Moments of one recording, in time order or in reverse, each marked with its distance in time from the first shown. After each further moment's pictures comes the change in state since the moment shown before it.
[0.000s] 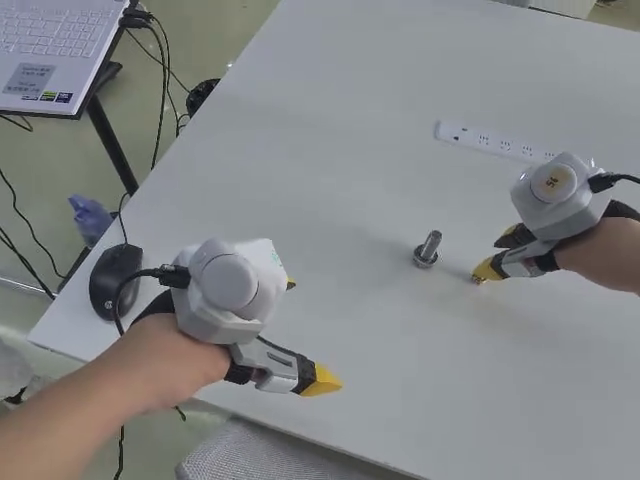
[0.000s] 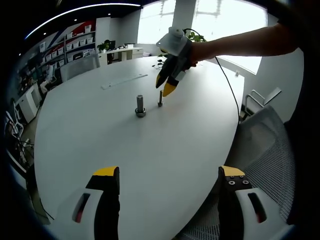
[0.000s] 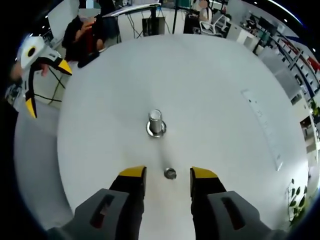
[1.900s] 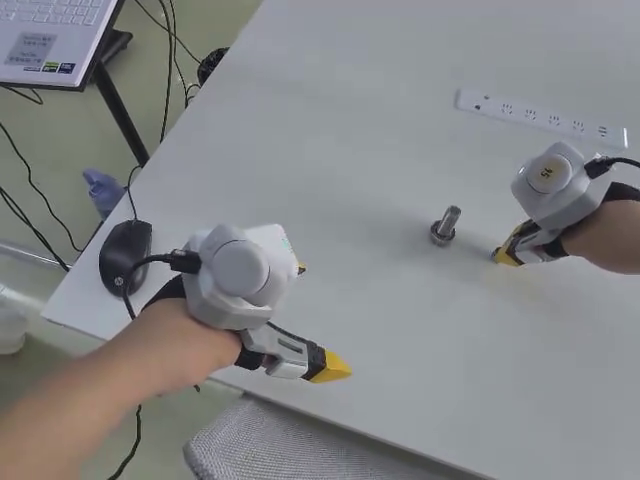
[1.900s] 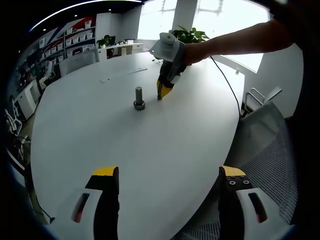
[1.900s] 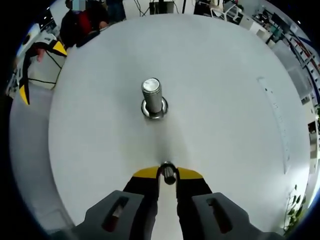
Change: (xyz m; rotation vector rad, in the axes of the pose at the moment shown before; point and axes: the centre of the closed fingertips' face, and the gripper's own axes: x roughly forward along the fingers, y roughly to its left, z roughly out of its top) left arm 0.012 -0.001 -0.014 -0.014 0.038 -0.013; right arm 0.039 -0.003 -0.027 -0.067 0.157 0.047
